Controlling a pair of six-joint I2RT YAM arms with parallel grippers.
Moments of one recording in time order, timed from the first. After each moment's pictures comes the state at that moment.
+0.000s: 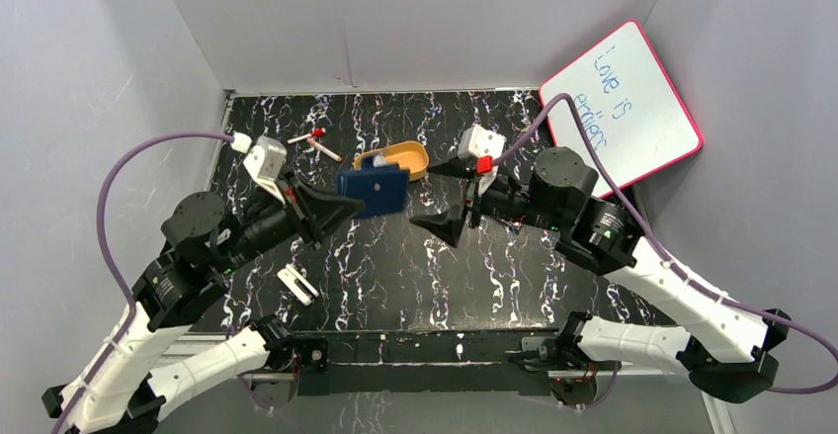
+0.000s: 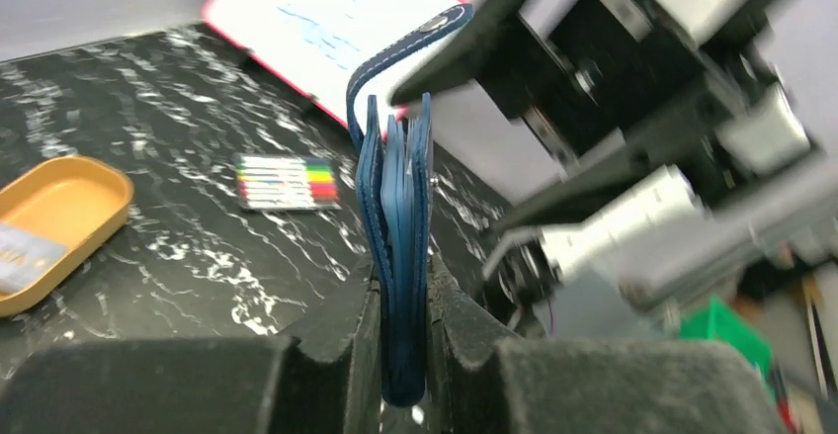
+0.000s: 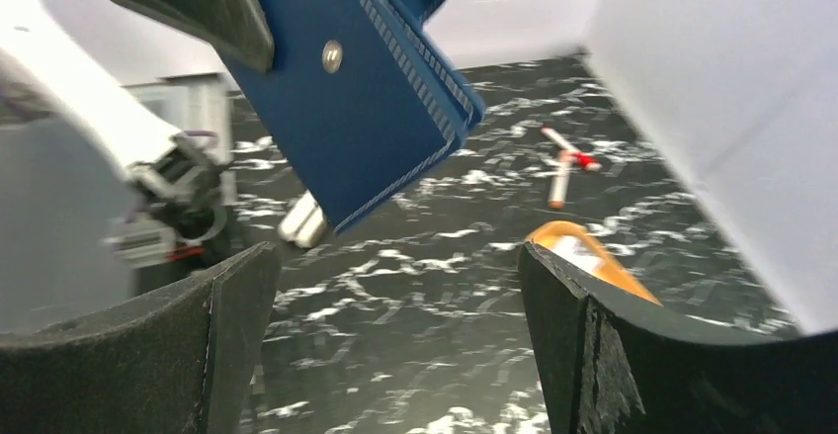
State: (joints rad) left arm -0.83 0.71 1.21 -0.49 0.05 -0.46; right arm 1.00 1.00 1.25 -0.29 -0.25 -0.15
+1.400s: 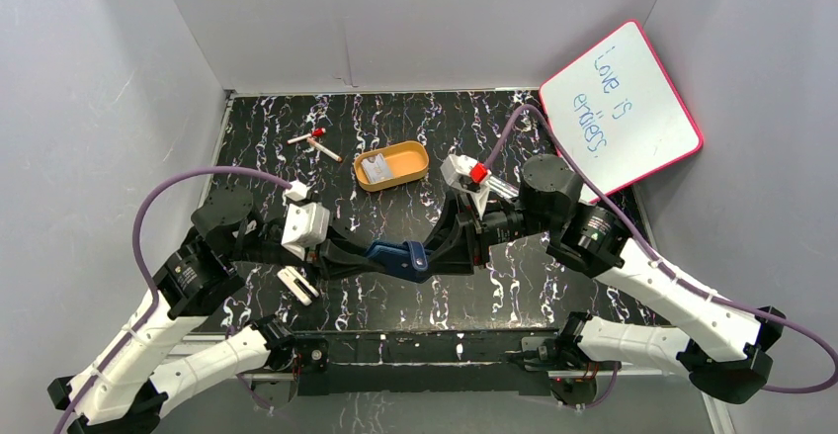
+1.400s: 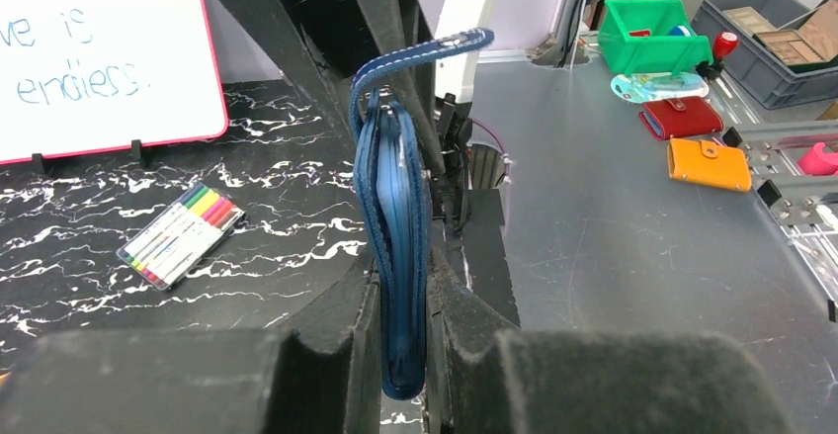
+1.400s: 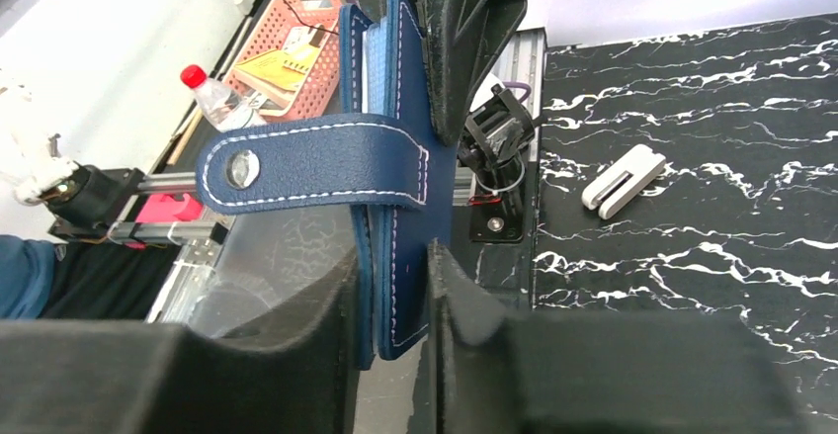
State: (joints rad) left arm -0.82 0.72 1.14 -0.49 0.82 0.09; right arm 1.00 0.99 1.17 -0.27 -0.84 0.27
